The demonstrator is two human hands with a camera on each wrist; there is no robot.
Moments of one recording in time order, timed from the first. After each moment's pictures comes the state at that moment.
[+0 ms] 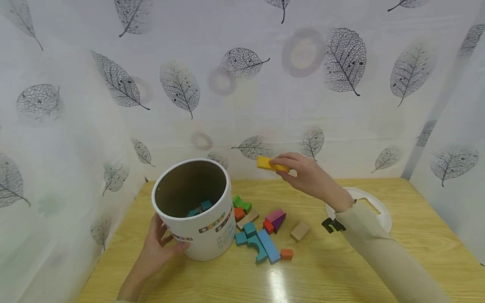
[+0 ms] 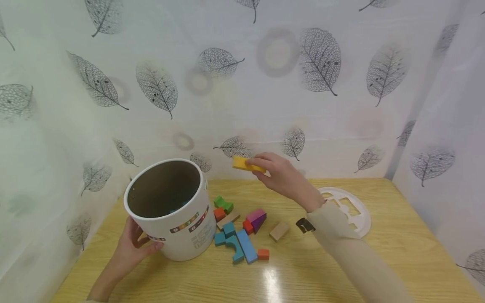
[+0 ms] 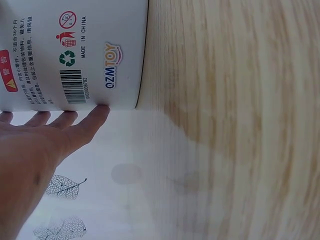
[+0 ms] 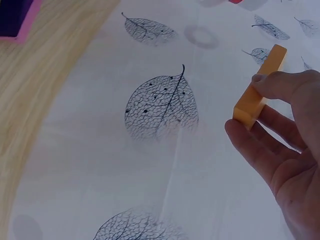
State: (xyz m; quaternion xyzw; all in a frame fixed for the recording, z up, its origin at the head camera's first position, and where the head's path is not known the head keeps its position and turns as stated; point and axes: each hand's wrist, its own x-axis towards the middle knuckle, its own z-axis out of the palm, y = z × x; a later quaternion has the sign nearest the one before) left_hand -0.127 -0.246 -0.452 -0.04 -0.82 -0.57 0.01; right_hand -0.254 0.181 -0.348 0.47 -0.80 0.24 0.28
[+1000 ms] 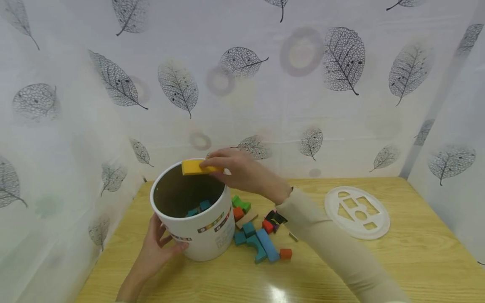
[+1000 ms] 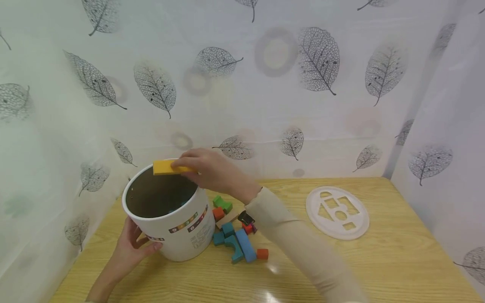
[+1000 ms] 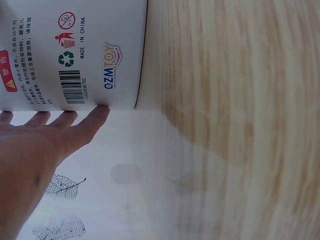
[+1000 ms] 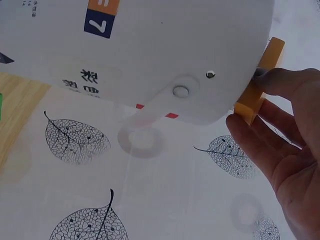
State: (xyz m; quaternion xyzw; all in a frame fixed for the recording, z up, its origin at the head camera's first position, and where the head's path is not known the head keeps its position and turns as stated) left_hand -0.126 -0.246 -0.453 -0.04 -0.82 -0.57 0.02; right_hand -0.243 0.044 -0.297 0.54 -0.77 0.28 0.19
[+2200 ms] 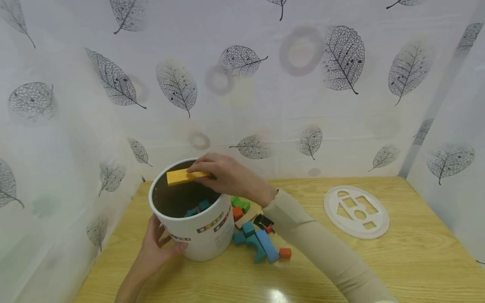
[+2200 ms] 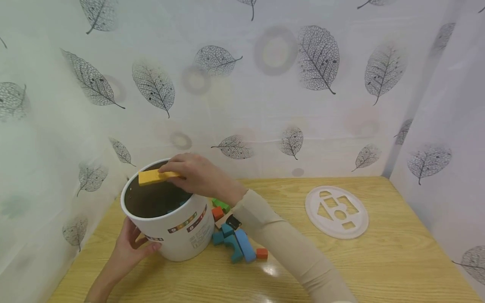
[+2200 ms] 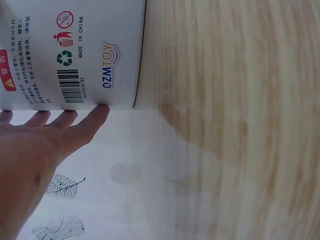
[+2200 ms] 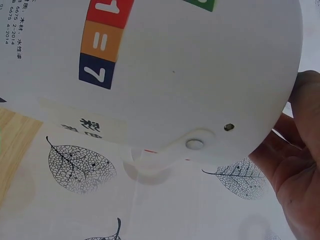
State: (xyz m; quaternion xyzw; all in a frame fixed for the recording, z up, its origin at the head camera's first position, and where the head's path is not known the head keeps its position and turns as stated) left_hand -0.126 -0.247 -0.454 -0.05 -0.82 -0.57 0.01; right_hand -0.239 0.016 -0.303 0.53 -0.79 0.27 0.15
